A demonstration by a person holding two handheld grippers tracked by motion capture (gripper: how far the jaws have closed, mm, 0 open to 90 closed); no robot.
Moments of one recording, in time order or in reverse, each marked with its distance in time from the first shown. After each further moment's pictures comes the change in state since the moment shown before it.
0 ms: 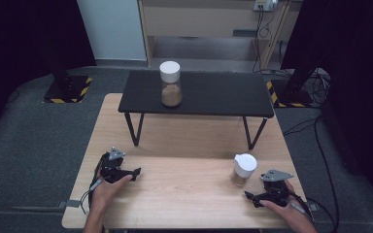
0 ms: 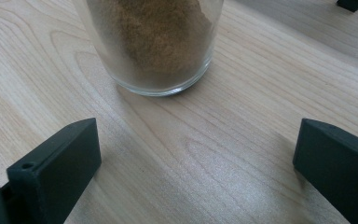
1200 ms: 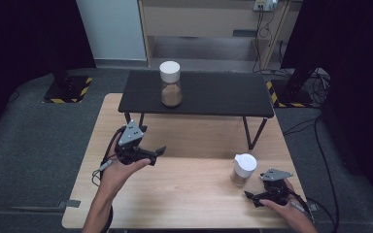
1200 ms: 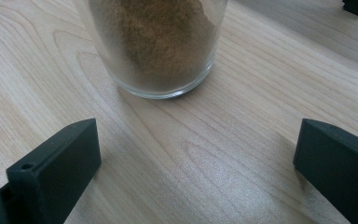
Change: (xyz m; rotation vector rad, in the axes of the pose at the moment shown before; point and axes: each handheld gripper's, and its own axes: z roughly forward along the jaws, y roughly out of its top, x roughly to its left) left arm -0.046 0.068 -0.047 -0.283 -0.209 0.286; right arm -0.005 0.001 0.002 -0.001 0.020 -0.018
